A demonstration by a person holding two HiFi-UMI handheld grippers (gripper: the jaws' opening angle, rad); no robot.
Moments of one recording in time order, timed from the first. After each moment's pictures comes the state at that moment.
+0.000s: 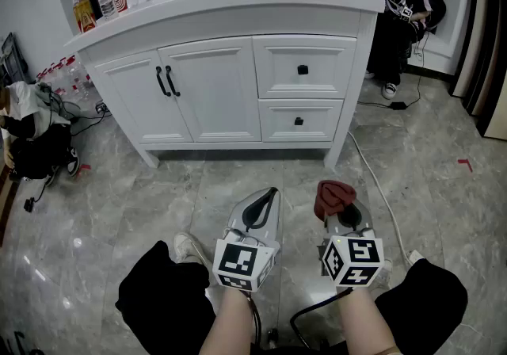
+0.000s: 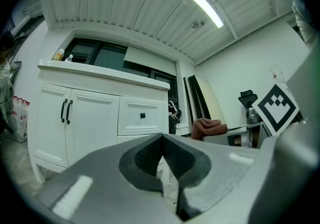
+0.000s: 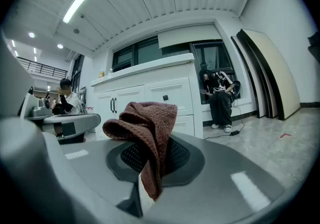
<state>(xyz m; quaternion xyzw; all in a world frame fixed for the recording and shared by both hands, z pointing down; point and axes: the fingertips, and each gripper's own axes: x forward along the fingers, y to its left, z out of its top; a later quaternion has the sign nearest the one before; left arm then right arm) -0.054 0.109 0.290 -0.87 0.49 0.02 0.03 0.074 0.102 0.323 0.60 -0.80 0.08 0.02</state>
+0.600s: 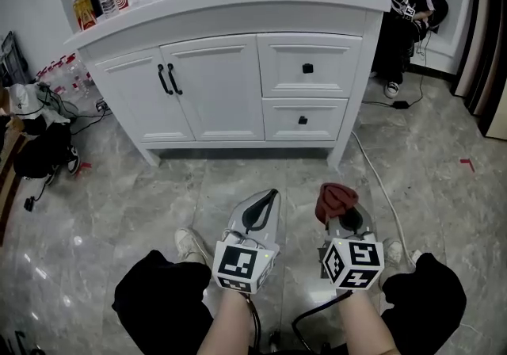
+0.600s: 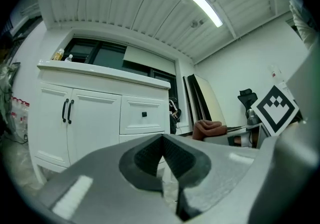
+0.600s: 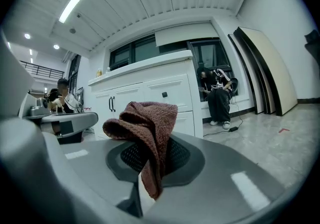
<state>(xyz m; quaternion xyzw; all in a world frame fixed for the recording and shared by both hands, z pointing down) -0.063 0.110 0.299 -0.87 0.49 0.01 0.02 0.065 0.101 0.334 0.61 -0.79 0.09 0.02</state>
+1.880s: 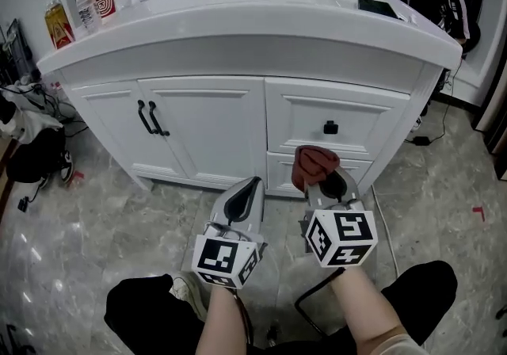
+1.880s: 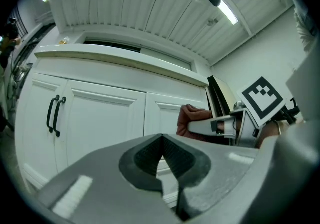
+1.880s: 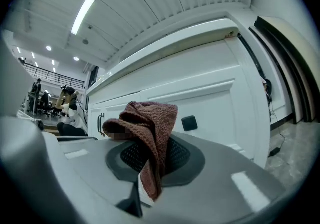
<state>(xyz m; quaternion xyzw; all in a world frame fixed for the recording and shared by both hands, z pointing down) -0.113 -0.119 0.269 -0.83 0.55 0.05 0.03 -0.014 -0.168 0.260 0.51 -0.86 0.04 -0.03</state>
